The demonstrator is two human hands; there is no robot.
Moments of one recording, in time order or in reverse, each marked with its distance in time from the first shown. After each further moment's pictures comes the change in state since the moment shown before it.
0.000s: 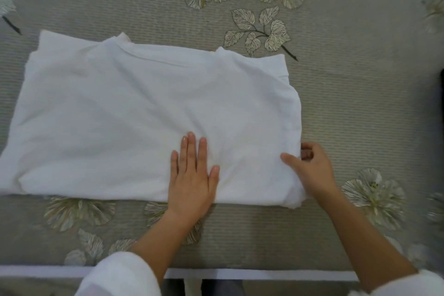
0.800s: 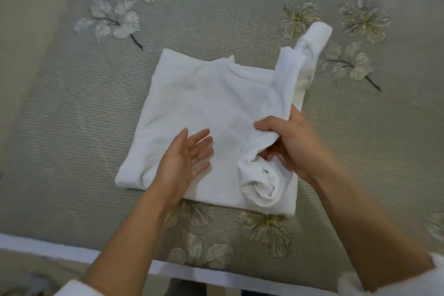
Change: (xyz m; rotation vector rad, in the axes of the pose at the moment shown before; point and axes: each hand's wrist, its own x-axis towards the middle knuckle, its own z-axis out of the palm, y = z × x) left_hand 0.014 -0.186 -0.144 -1.722 -0.274 -0.602; right_hand -0.115 -0.207 0.176 0.450 -0.626 -0.168
